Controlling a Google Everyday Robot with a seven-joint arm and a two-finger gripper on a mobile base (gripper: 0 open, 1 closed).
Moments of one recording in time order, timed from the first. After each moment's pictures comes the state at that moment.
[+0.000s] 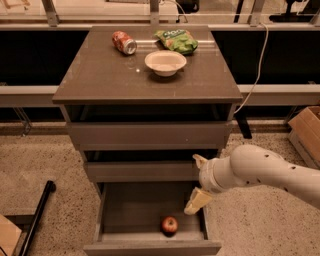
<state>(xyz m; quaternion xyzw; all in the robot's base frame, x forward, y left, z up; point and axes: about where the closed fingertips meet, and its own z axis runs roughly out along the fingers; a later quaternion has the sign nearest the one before) 0.508 -0.114 0.605 -0.60 0.74 0.09 0.29</state>
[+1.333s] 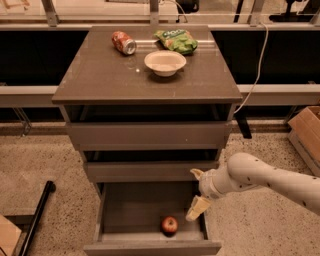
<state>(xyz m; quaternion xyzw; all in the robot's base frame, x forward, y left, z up) 0.524 -0.128 0.492 -0.60 0.74 0.18 0.26</state>
